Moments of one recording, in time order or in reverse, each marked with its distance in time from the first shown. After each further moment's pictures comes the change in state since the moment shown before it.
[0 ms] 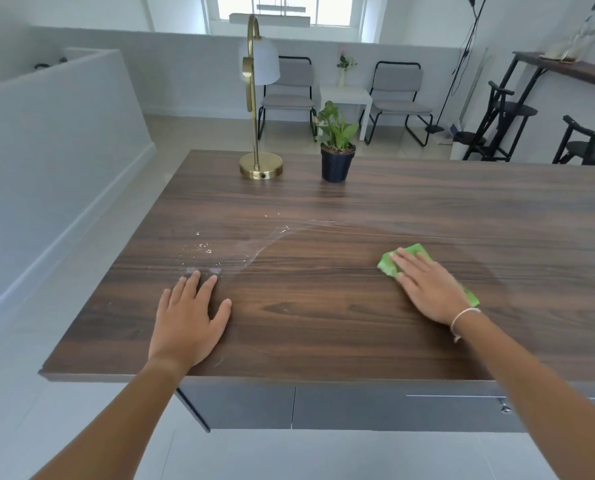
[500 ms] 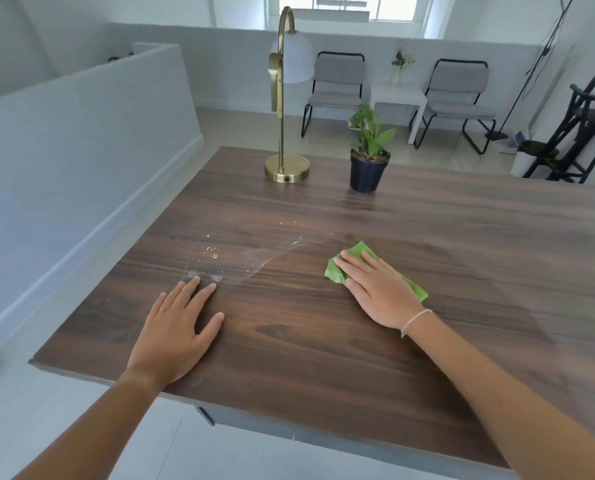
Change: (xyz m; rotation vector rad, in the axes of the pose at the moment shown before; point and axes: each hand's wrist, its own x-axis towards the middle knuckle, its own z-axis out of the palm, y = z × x) left_hand -0.001 -0.004 0.005 -0.010 0.002 -0.034; right_hand 0.069 -0.067 0.015 0.042 -0.036 -0.376
